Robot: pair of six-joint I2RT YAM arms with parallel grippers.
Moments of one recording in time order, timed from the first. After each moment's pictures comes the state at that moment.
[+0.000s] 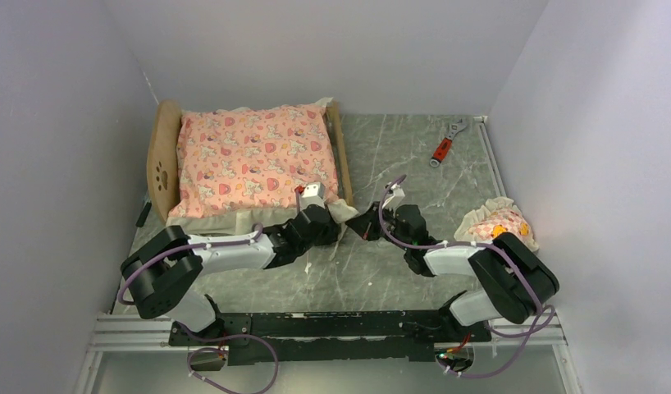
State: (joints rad) left arm -0.97 1.50 0.72 0.18 -0.32 -0.88; right arm 0.59 1.43 0.33 0.82 -0.22 0.70
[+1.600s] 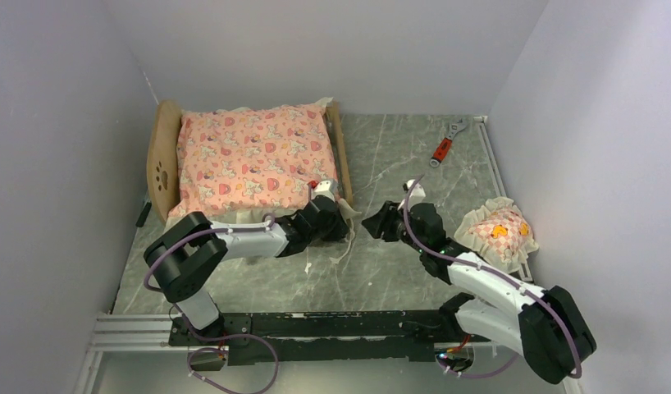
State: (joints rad) left arm -0.91 1.66 0.84 0.20 -0.14 -0.84; right arm 0.57 1.02 0.37 0.27 -0.12 0.60
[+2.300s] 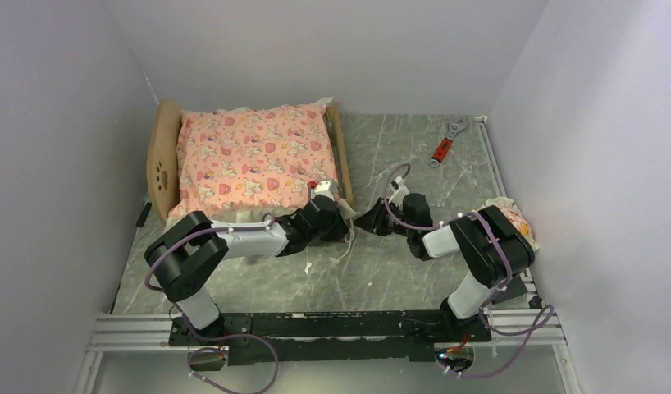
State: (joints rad) left arm -0.91 1.67 0.84 0.20 -0.12 -0.85; right arm 0.38 1.63 0.40 0.76 -0.47 0.71
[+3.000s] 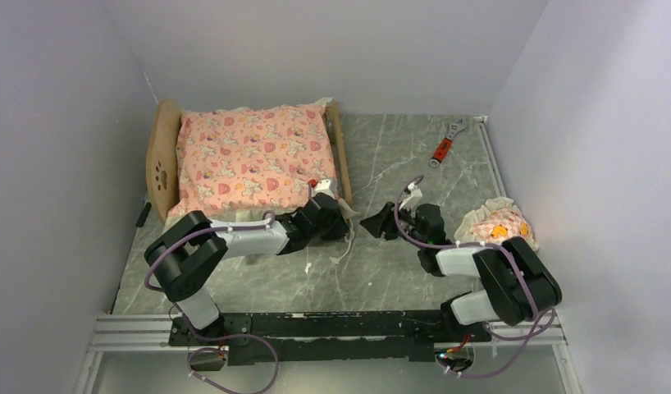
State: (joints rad) left arm -0.90 1.67 0.86 0.17 -0.12 -0.86; right arm 0.38 1.42 0.28 0.83 -0.42 0.61
